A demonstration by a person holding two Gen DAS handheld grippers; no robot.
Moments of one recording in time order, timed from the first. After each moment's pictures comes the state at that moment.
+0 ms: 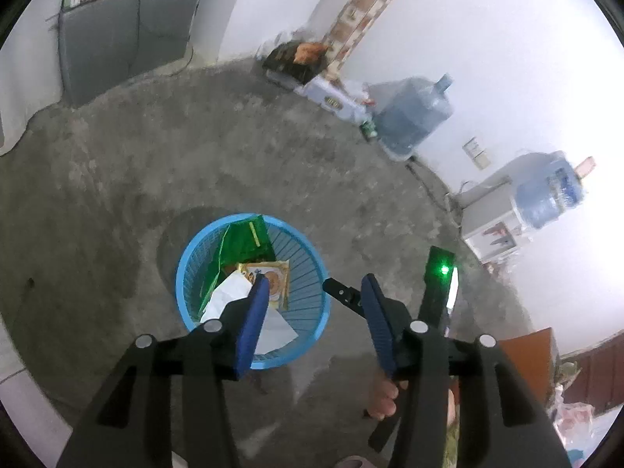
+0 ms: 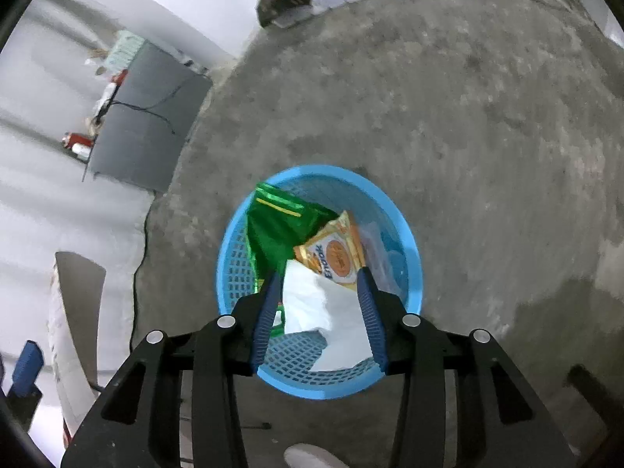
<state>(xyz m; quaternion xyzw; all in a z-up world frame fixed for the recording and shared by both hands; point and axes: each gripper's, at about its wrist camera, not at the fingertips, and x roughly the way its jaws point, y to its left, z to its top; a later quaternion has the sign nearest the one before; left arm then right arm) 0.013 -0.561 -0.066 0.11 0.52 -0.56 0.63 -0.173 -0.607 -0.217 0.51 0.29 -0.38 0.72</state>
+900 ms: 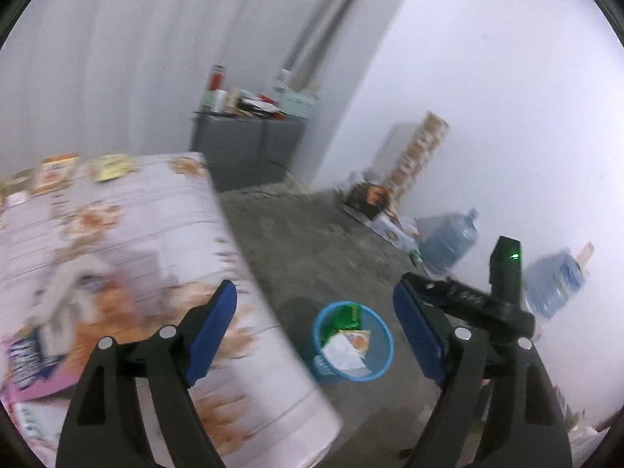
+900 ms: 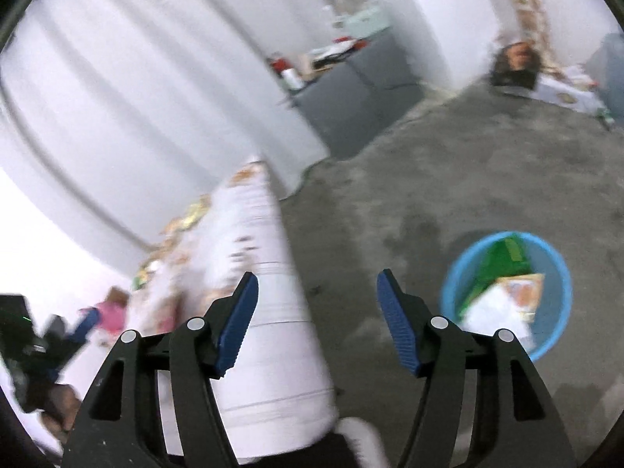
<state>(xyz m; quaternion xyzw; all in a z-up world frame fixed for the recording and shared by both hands) 0.095 -0.217 0.098 -0.03 0.37 -0.47 0.80 -0.042 -0.443 -0.001 0.36 0.27 -0.13 0.88</state>
